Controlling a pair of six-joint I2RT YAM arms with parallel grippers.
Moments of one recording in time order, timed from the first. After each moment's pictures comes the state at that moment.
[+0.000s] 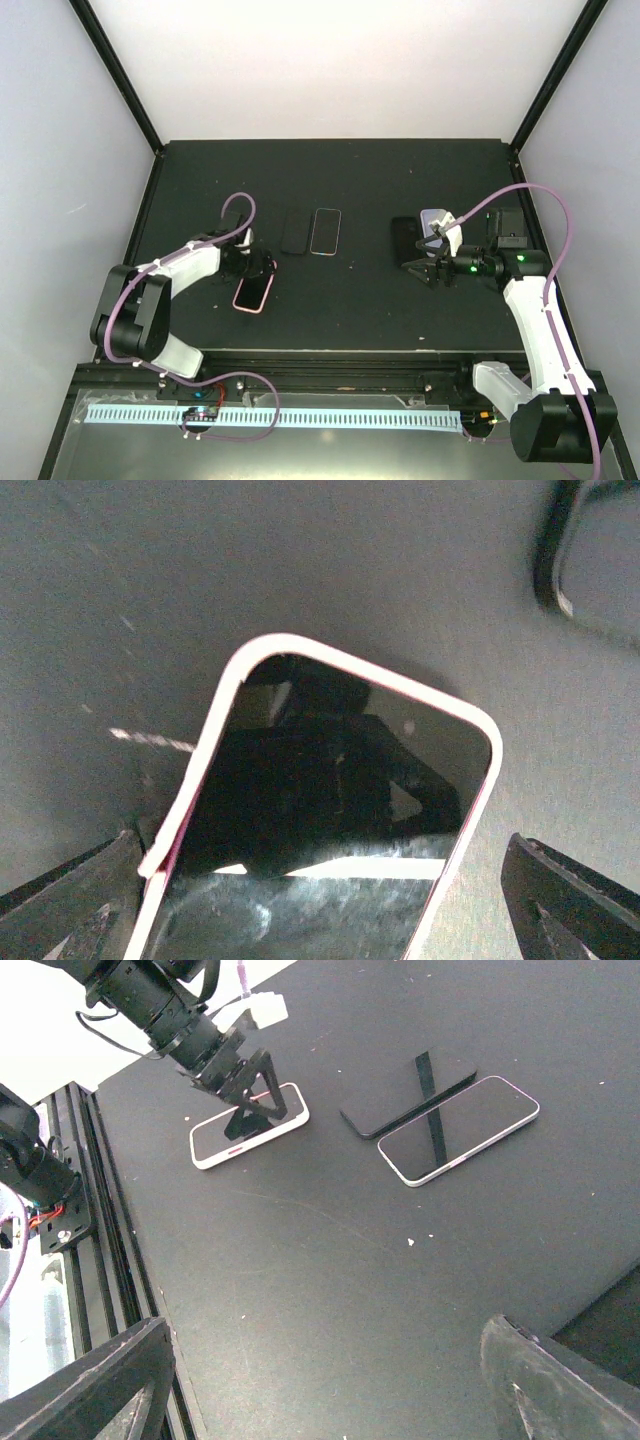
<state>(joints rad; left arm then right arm) -0.23 1.50 0.76 -0.47 0.15 -0.52 0.00 0.99 0.88 -0.85 -0.97 -0.55</state>
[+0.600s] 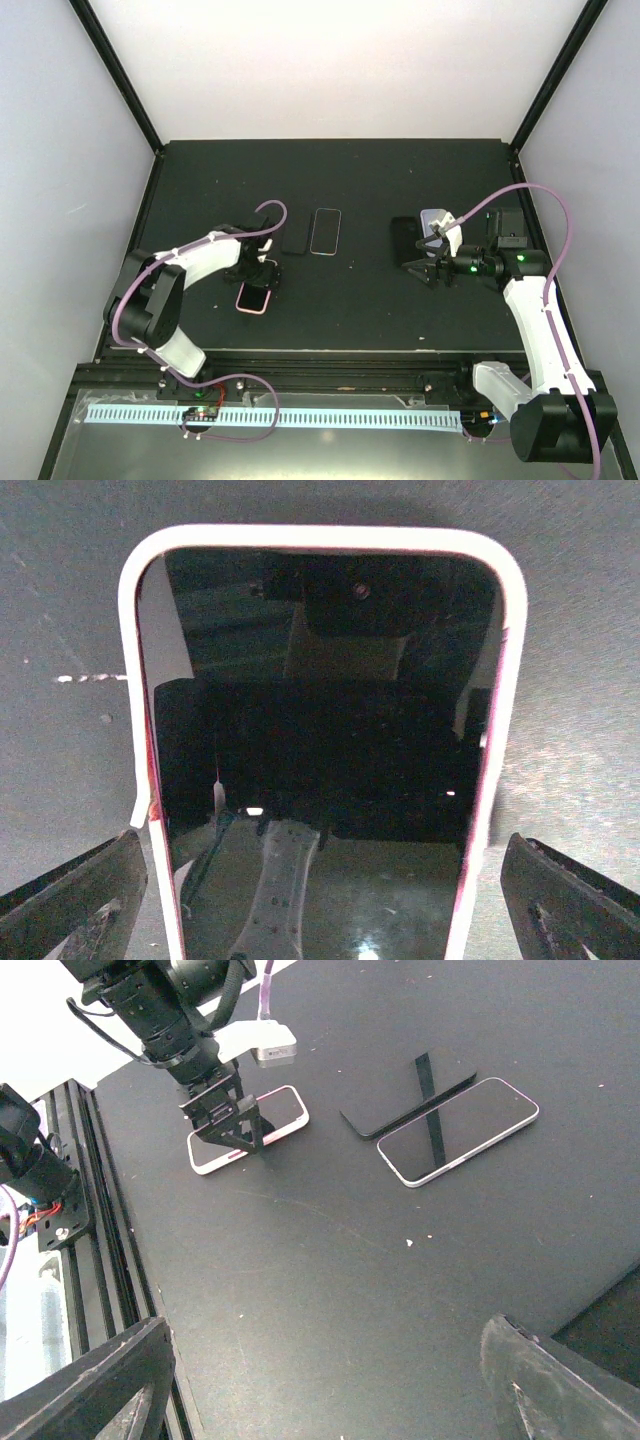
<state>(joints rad) -0.41 1.59 0.89 -0.73 -0.03 -0.30 0.00 0.99 0.88 -0.85 -0.97 -0.56</state>
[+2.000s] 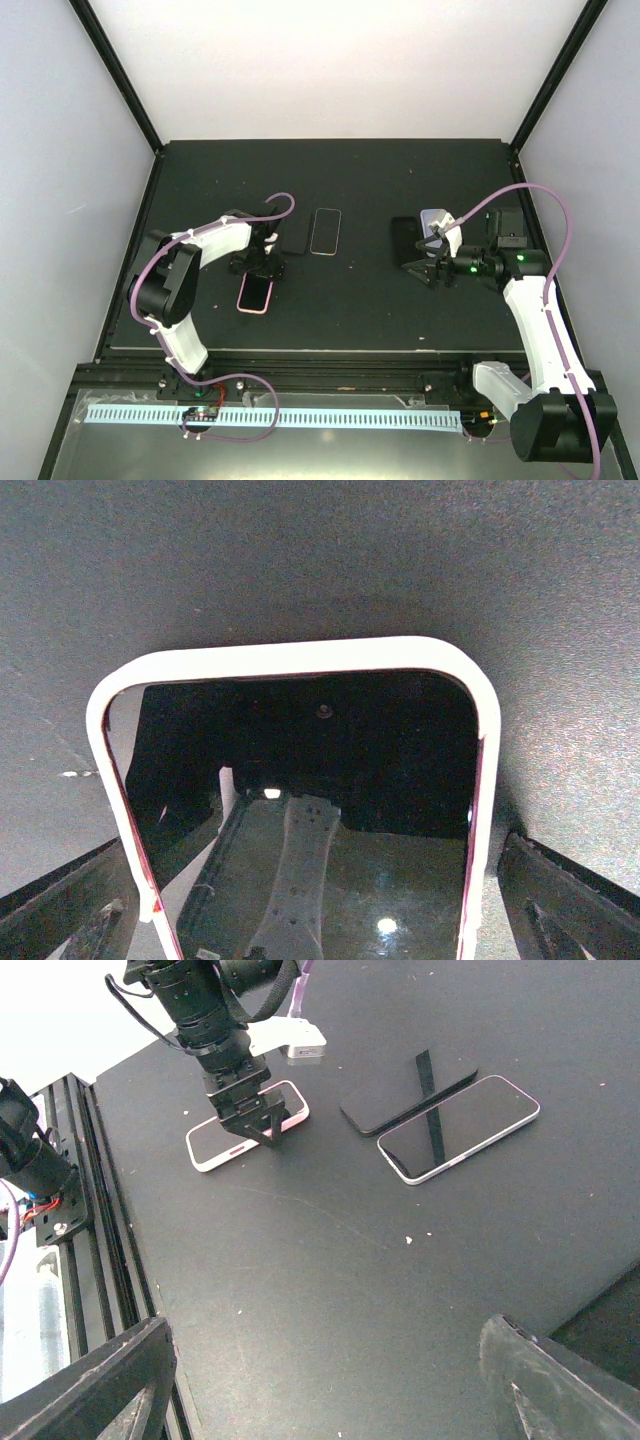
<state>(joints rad) -0.41 1.76 1.06 -0.84 -0.04 -0.25 0.00 0.99 0.88 -0.85 -0.97 -0.58</state>
